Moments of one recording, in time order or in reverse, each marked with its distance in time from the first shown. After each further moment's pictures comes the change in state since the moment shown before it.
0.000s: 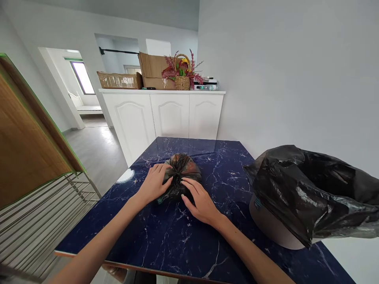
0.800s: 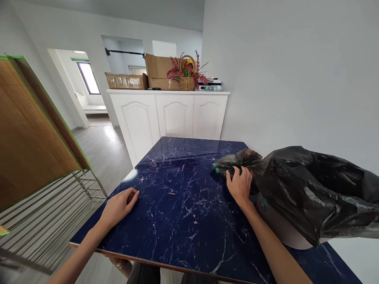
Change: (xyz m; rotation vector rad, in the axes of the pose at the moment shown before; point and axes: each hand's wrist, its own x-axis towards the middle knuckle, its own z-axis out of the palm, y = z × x) left_hand -0.132 -0.090 -0.043 0.141 -0.073 -0.364; right_hand -0.024 0.131 -0.046 -0.655 0.464 0.515
